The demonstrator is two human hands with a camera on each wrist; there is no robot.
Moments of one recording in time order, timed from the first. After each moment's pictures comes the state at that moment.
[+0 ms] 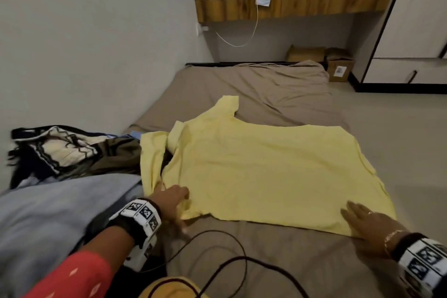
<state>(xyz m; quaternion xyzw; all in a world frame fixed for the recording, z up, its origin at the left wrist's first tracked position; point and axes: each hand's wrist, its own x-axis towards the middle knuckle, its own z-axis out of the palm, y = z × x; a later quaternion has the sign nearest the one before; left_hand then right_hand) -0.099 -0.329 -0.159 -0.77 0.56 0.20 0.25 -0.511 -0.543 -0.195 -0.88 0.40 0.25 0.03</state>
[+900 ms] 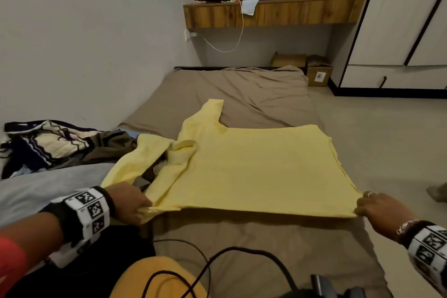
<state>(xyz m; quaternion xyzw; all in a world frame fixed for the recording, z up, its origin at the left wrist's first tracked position) -0.124 -0.271 -0.096 -0.66 0.59 0.15 0.44 -0.588 -0.543 -0.173 -0.93 0.32 0.13 -0.11</state>
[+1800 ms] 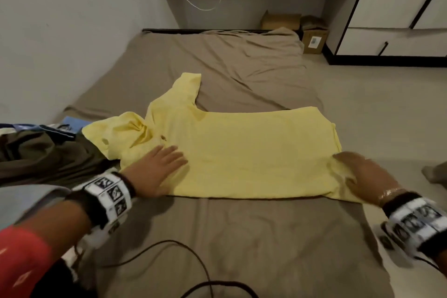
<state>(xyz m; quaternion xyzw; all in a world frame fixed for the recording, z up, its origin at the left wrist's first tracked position) -0.082 -0.436 -0.200 -0.59 0.77 -0.13 0.18 -0.524 -0.652 -0.199 -0.90 0.43 -0.05 0.04</state>
